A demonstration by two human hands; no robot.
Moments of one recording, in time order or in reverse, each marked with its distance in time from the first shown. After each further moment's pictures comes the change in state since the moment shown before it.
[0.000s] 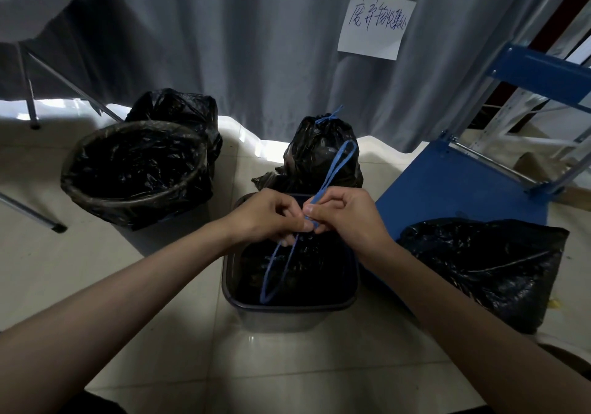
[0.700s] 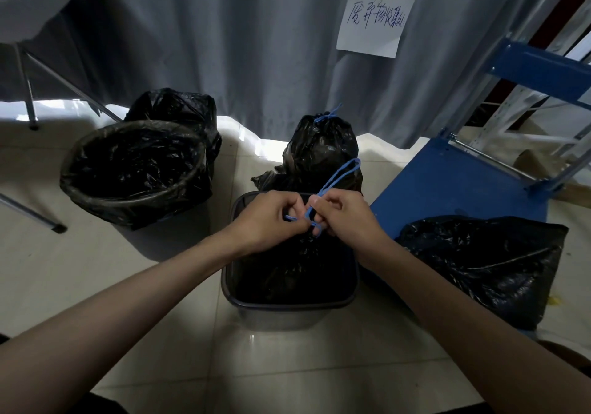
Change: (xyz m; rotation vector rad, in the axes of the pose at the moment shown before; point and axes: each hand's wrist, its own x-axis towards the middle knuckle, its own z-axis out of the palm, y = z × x) left_hand -0.003 -0.001 0.011 0.338 0.210 0.135; right_hand 0.000 -0.001 0.003 -0.208 0.040 0.077
